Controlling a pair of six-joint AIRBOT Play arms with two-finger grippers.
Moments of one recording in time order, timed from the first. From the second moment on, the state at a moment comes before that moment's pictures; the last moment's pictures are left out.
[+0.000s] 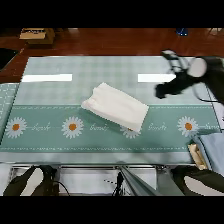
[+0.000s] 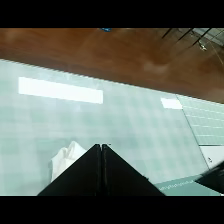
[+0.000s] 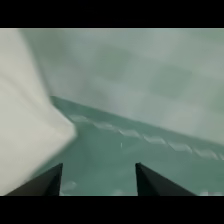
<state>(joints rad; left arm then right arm) 0.47 -0.85 1.10 0.45 -1.18 -1.07 0.10 -1.24 1.17 -1.50 1.27 1.51</state>
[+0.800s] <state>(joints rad) 0.47 -0.85 1.10 0.46 -1.20 -1.07 0.13 -1.18 0.50 -0.58 0.68 1.44</state>
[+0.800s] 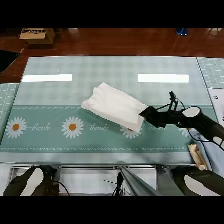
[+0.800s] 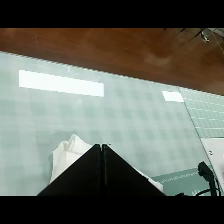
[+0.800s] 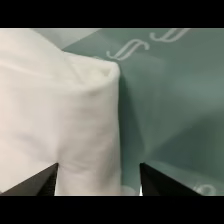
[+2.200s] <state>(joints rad) 0.47 -1.12 1.10 0.46 -1.09 -1.05 -1.03 -0.75 1.25 -1.62 1.68 1.49</state>
